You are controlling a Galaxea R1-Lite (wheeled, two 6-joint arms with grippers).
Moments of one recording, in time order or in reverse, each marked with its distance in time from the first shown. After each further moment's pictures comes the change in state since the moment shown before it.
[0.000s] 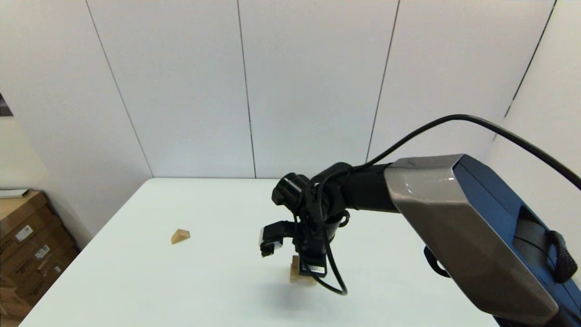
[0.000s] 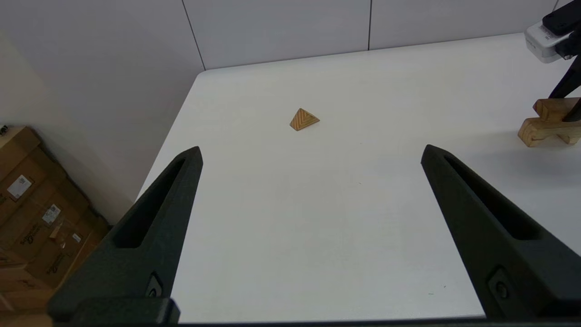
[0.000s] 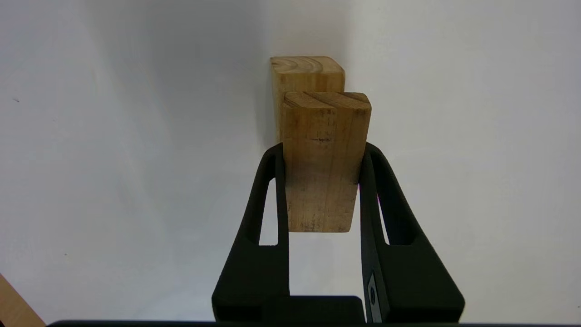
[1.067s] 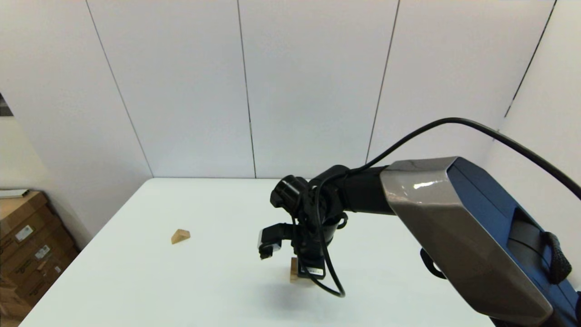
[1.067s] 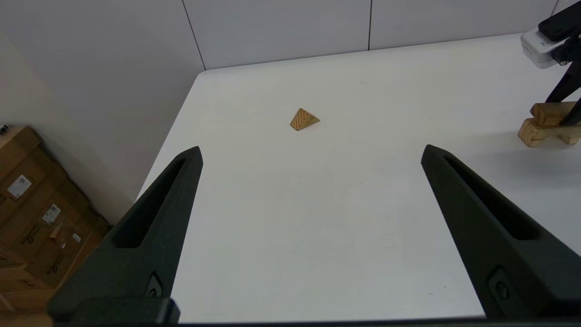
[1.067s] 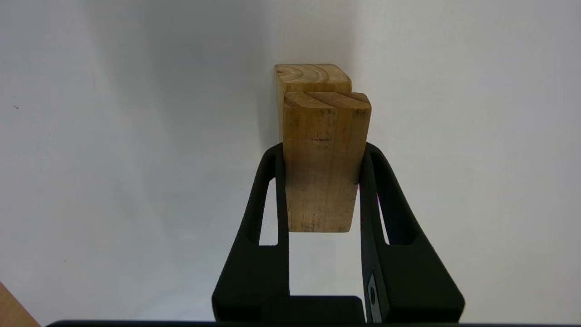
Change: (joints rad) left arm 0.000 0.000 0.000 0.000 0.001 0.000; right arm 0.002 0.010 -0.002 -0.006 0.001 -0.001
